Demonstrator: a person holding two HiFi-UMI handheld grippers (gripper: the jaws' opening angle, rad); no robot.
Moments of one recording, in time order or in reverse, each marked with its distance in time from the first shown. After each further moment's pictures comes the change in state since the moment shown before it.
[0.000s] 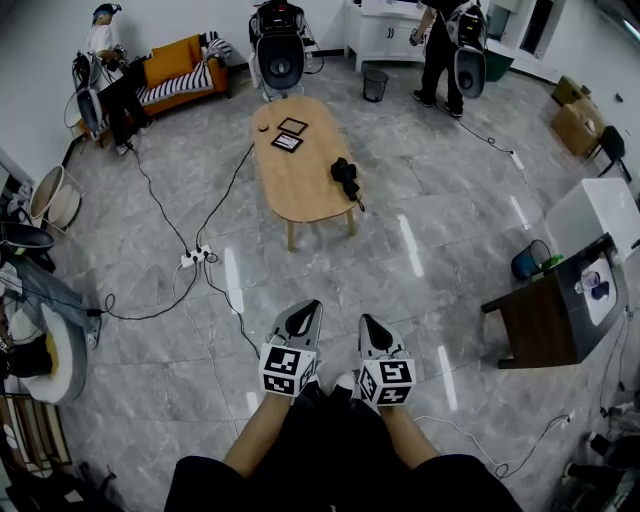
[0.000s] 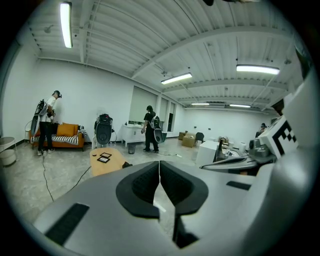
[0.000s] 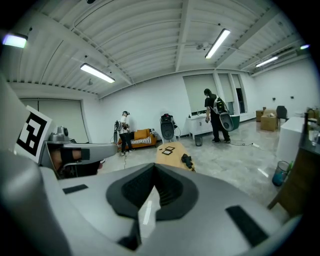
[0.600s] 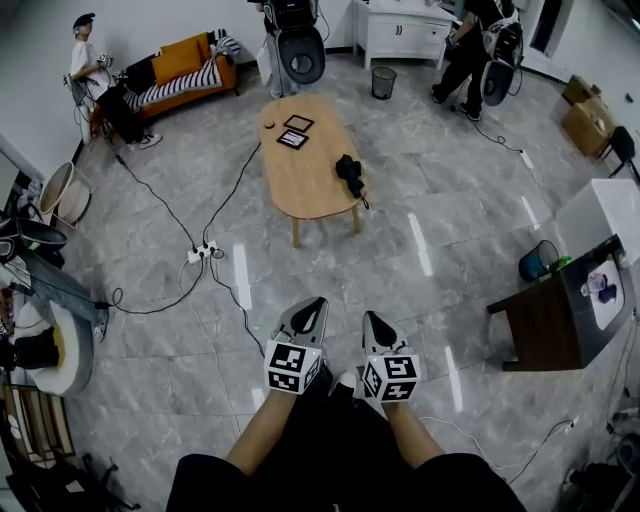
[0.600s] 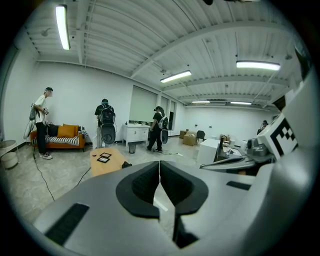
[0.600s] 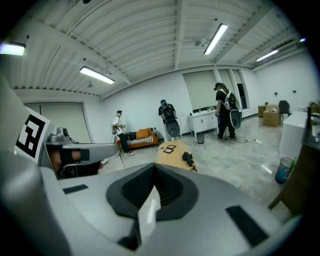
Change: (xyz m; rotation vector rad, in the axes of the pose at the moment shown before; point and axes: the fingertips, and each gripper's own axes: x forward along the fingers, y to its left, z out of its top) left arm 0.012 -0.020 0.002 0.014 0.013 0.017; right arm -0.003 -0.020 -0.001 0.026 0.020 0.037
